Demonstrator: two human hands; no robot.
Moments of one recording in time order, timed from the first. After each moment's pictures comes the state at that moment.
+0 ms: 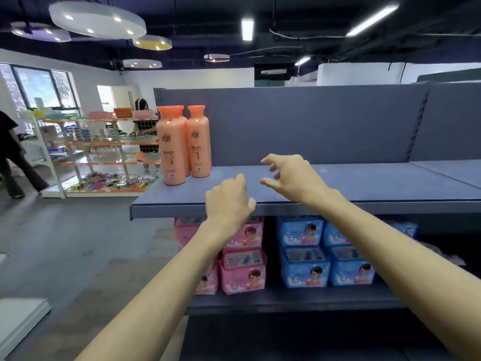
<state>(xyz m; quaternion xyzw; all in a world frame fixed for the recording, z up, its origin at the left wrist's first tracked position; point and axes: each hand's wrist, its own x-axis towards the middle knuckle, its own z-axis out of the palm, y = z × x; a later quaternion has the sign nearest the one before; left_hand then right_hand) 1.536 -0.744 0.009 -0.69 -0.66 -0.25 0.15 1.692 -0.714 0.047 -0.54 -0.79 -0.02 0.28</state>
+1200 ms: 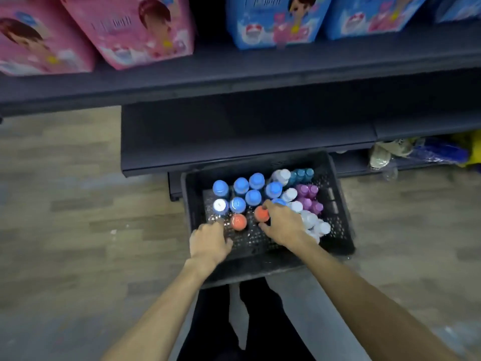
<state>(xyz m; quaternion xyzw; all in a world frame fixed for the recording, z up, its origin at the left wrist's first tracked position) 1.614 -0.896 -0.510 -0.67 -0.67 0.17 -0.28 1.804 -0.875 -0.534 -0.66 -0.66 0.33 -0.10</state>
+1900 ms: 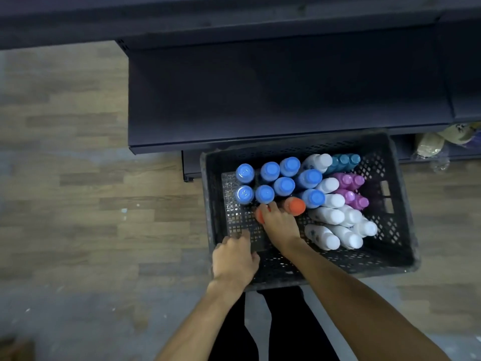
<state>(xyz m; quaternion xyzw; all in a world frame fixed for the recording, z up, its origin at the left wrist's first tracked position) 1.598 -0.928 -0.587 -0.65 -0.67 0.20 -0.31 1.726 -0.885 -0.682 -0.59 -0.75 0.24 -0.18</state>
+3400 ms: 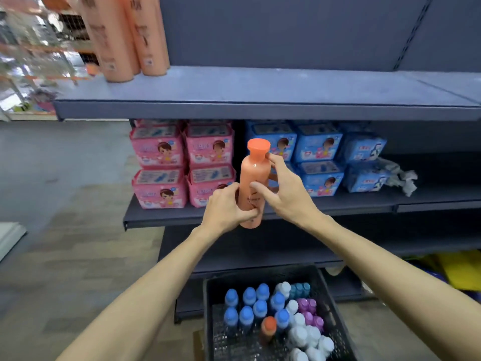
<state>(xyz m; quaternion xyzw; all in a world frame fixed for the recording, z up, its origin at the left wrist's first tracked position) 1.580 -0.776 -0.206 -0.73 -0.55 -0.34 -0.23 1.751 -0.787 -0.159 -0.48 -0.76 0.20 0.40</state>
